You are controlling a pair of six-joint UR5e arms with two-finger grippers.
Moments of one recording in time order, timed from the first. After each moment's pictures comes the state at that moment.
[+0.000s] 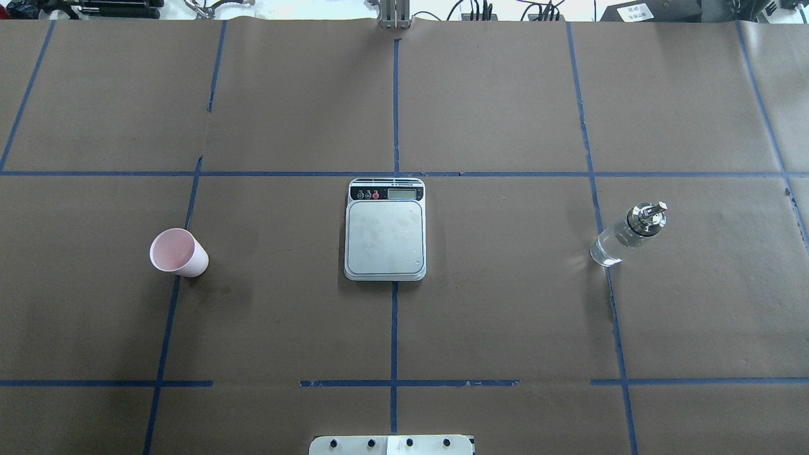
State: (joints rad) left arm -1.58 -1.47 -1.79 -1.62 -2.36 0.11; right arm 1.50 -1.73 1.80 -1.57 2.33 -0.01
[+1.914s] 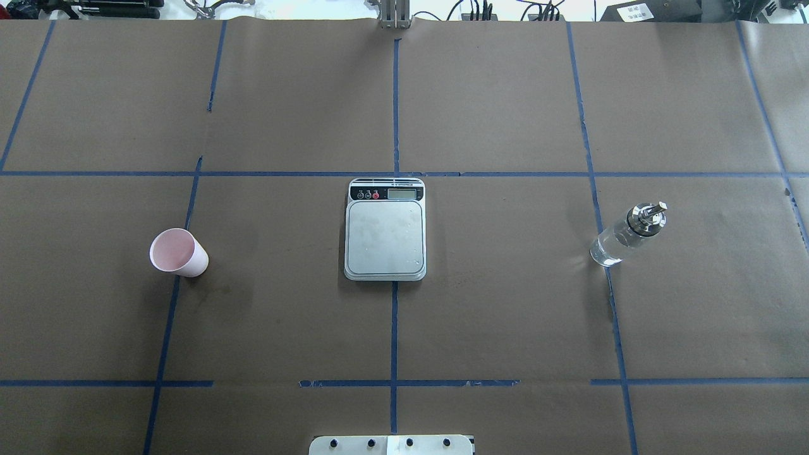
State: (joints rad) left arm -1.49 -1.52 -1.71 -2.16 -2.38 0.09; right arm 1.50 -1.71 1.79 -1.50 2.39 0.00
